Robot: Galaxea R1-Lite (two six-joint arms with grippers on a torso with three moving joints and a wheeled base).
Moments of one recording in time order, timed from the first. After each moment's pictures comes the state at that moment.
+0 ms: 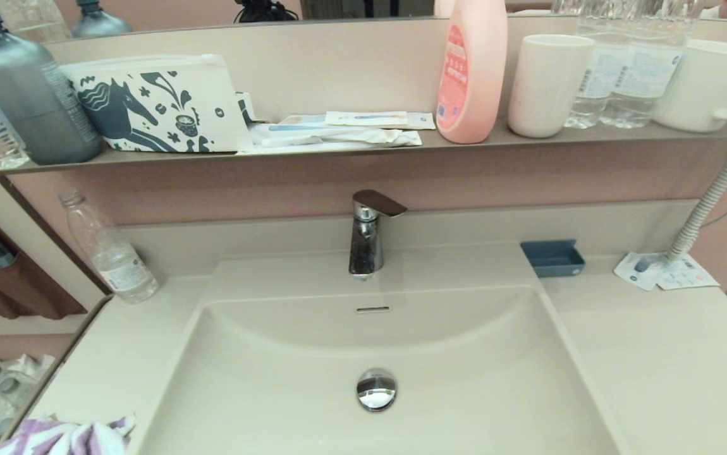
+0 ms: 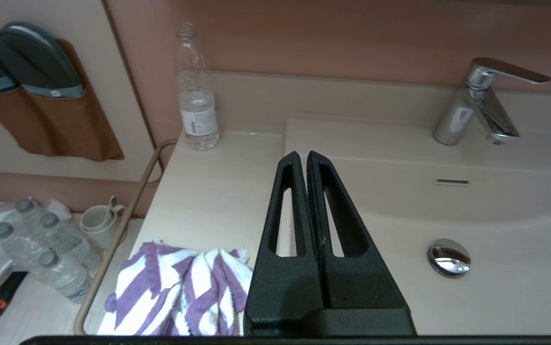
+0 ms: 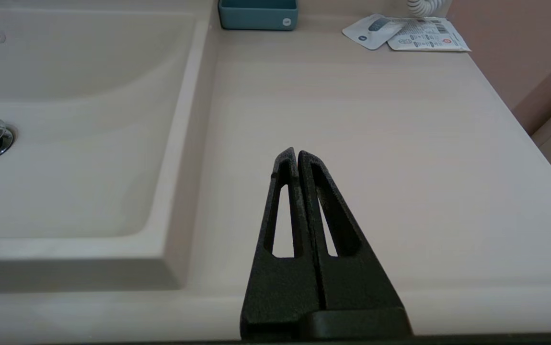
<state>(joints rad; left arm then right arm) 0.19 0.27 -0.77 0.47 -0.06 -0.04 0.00 0.00 0.00 0.01 0.01 -0.05</state>
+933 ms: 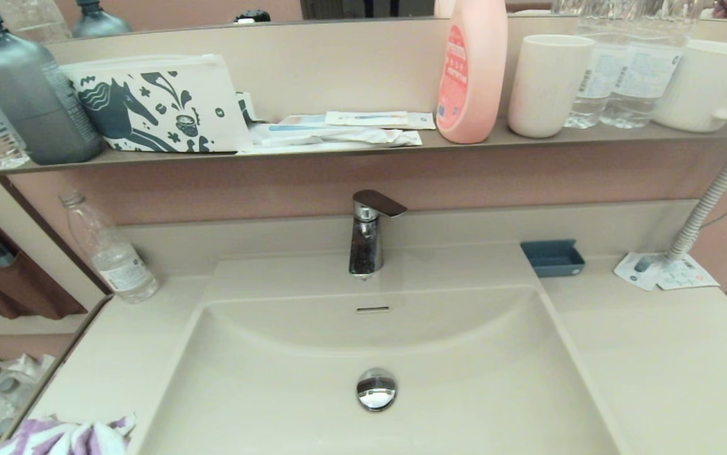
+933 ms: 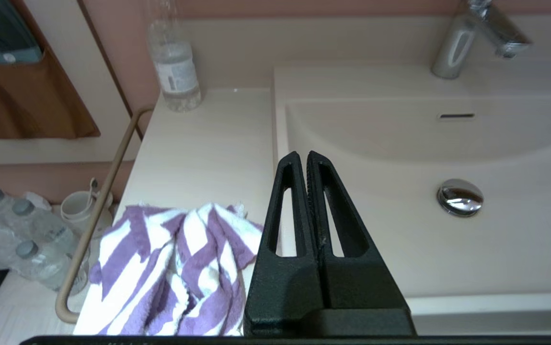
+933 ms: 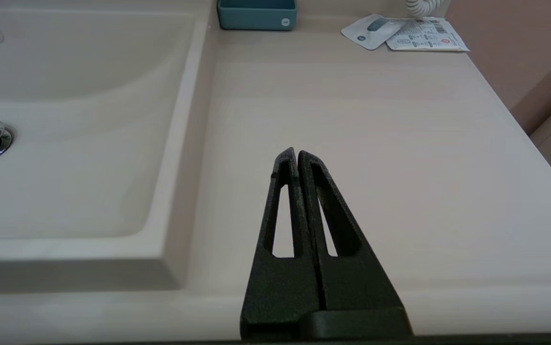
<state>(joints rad) 0.00 0.03 -0.50 0.47 0.05 0.01 0.00 0.00 0.00 0.01 0.01 -0.05</state>
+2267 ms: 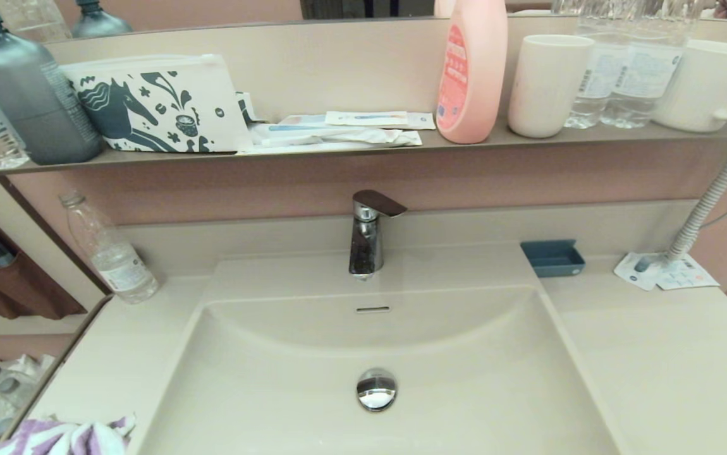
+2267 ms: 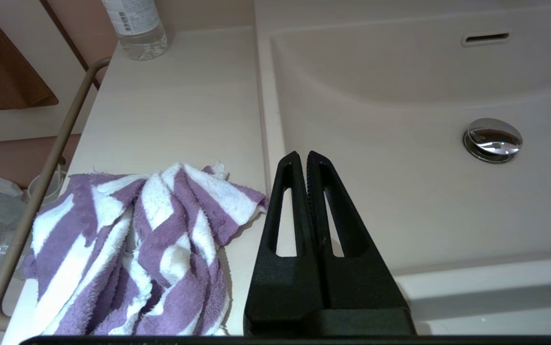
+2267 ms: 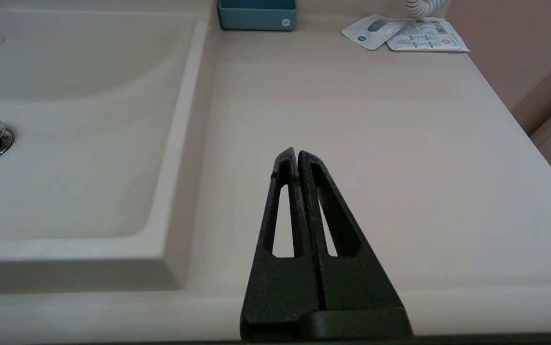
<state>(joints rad) 0.00 0.00 -0.07 0.15 0.00 0.06 0.00 0.00 0.00 0.01 0.01 -0.05</state>
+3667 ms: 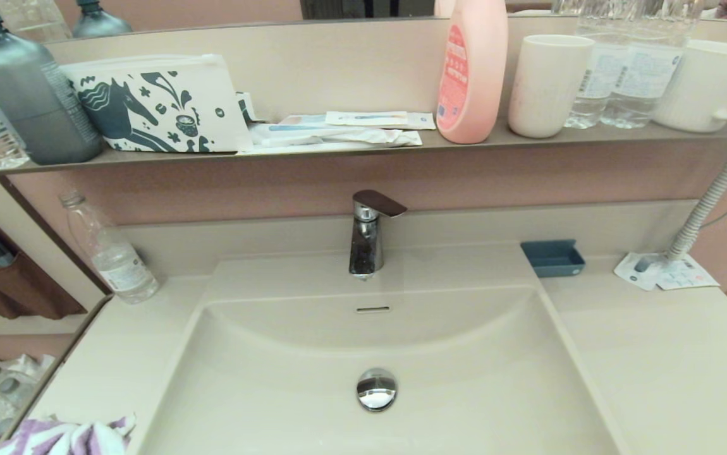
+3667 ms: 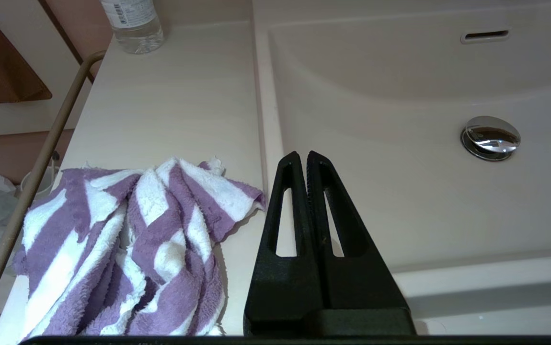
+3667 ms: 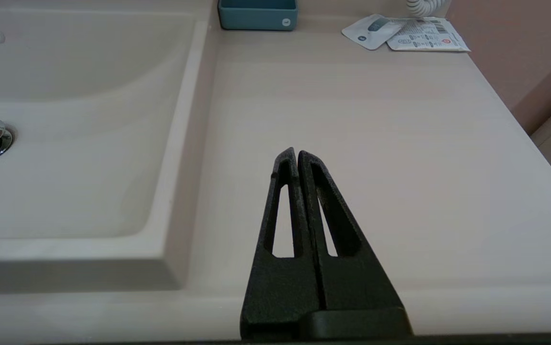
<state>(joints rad) 0.00 0.00 -0.06 0.15 0.00 0.05 0.00 0.00 0.00 0.01 0.01 -0.05</state>
